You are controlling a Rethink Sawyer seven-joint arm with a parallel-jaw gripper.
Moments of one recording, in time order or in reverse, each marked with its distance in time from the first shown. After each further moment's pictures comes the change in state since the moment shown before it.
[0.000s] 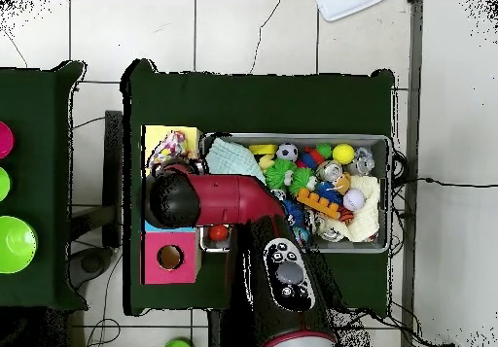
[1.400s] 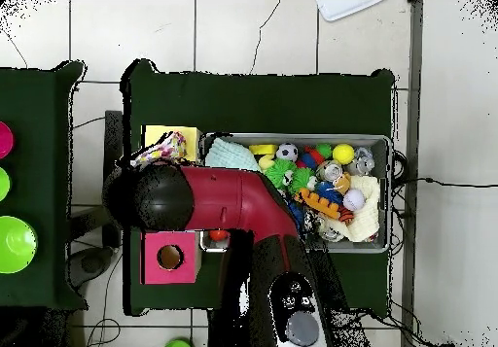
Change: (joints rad) arm -0.001 -0.176 0.000 -0.014 0.098 0.277 0.000
